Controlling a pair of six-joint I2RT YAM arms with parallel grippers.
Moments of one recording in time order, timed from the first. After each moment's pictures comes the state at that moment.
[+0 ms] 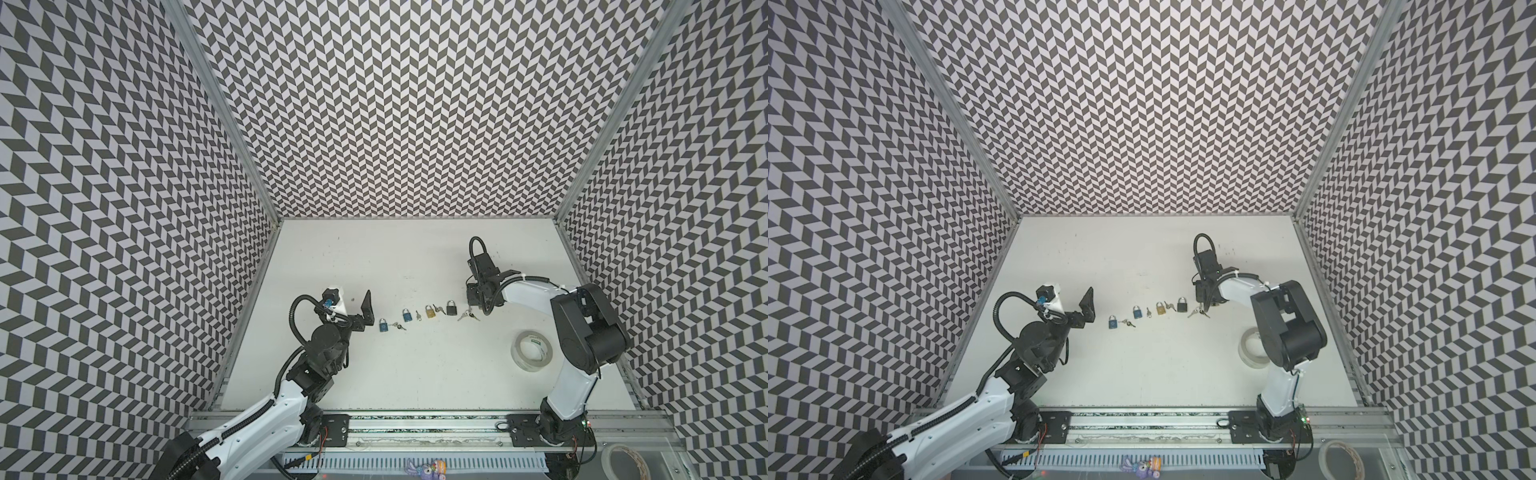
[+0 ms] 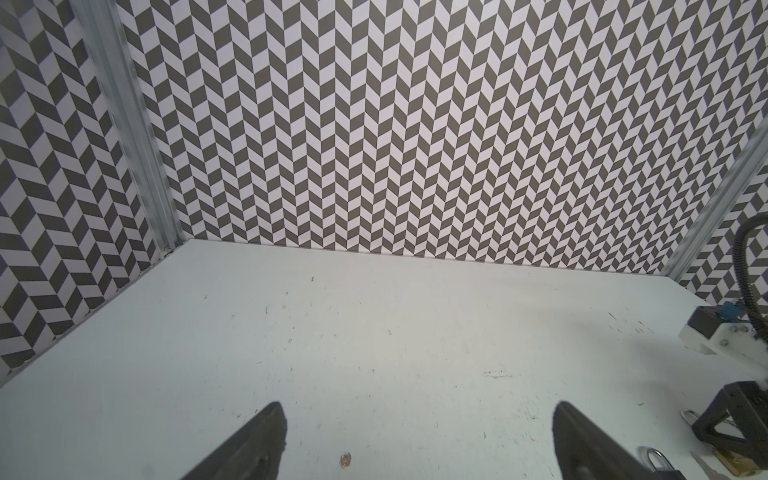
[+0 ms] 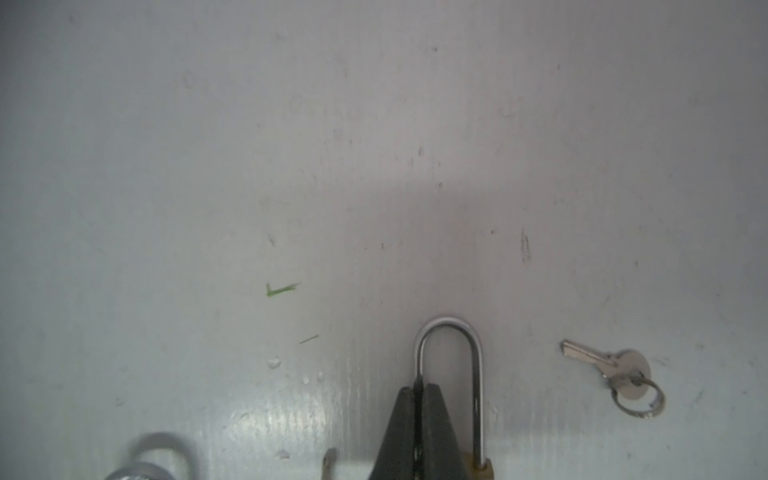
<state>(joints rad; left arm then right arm) -0.62 0.76 0.18 0.55 -0.49 -0.18 0.37 1.81 1.06 -0.42 0.20 0.38</state>
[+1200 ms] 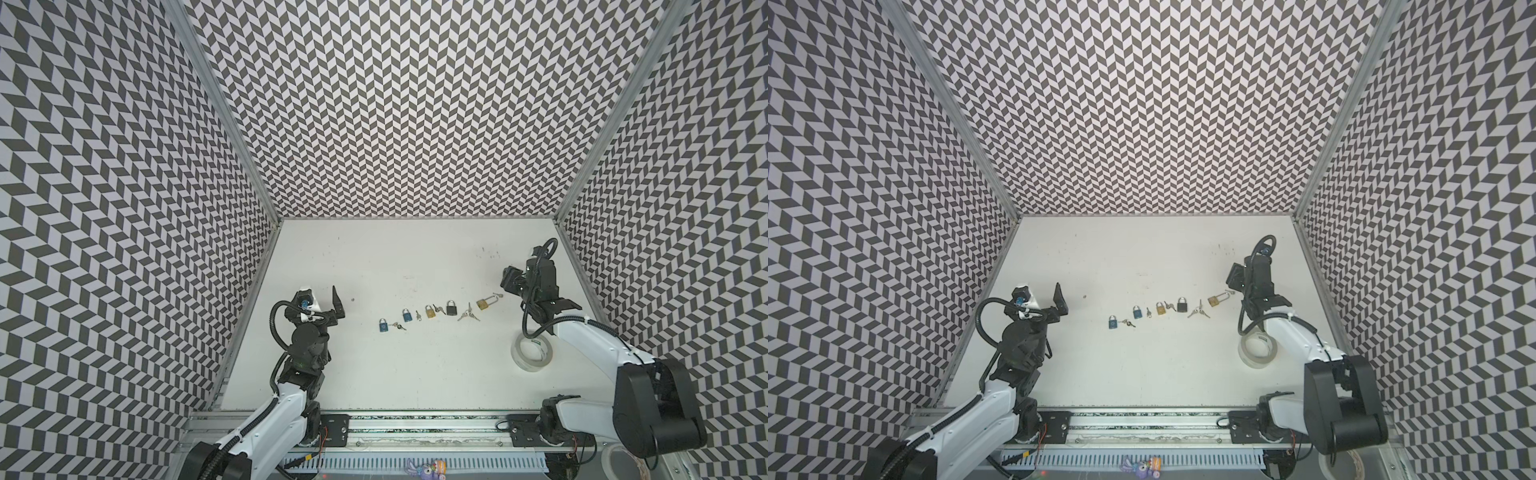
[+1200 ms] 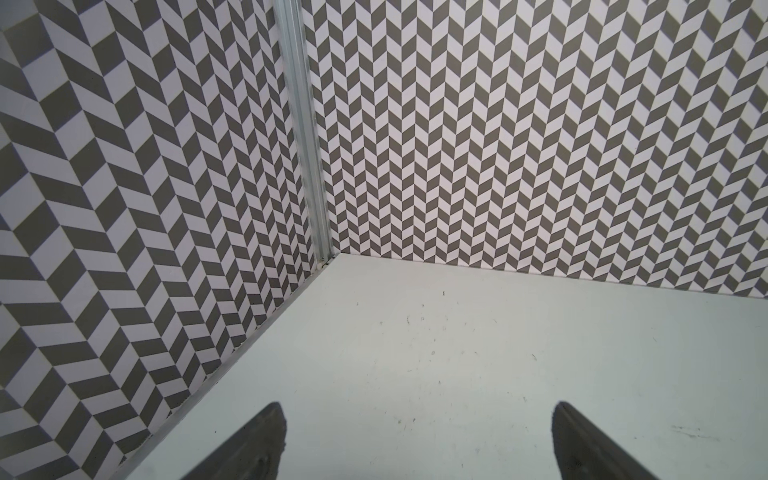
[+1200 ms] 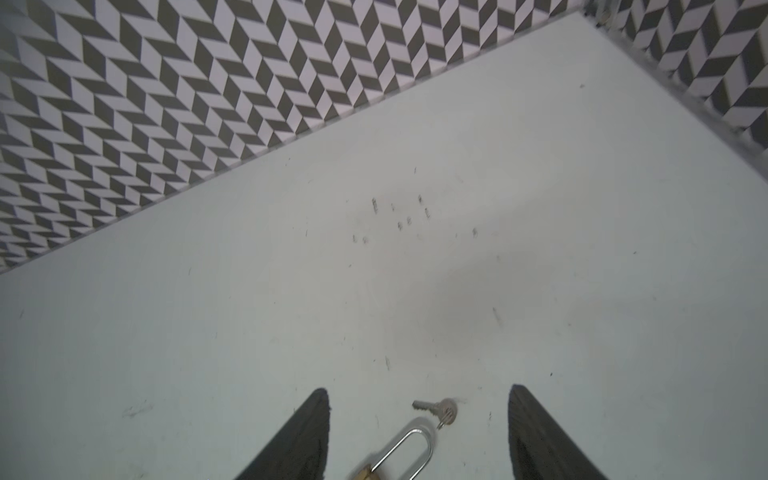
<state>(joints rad) -0.32 0.81 0.10 0.73 -0.45 -0.03 0.14 1.30 0.68 -0.01 0.12 0.48</state>
